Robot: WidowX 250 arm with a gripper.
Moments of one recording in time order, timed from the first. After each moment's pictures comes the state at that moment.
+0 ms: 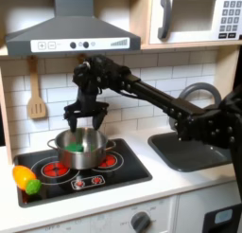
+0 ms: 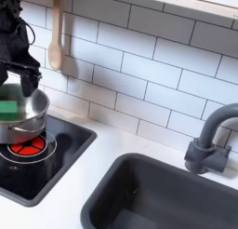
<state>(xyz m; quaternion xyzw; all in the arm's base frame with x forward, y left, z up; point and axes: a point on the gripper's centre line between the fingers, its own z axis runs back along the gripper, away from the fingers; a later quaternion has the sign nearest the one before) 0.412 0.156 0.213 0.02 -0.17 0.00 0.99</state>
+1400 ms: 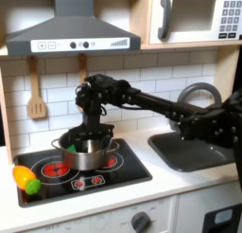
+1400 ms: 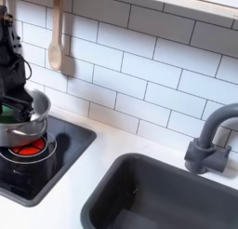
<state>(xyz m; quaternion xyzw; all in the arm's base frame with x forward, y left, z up) 0.383 0.148 0.167 0.01 -0.08 -0.03 1.00</state>
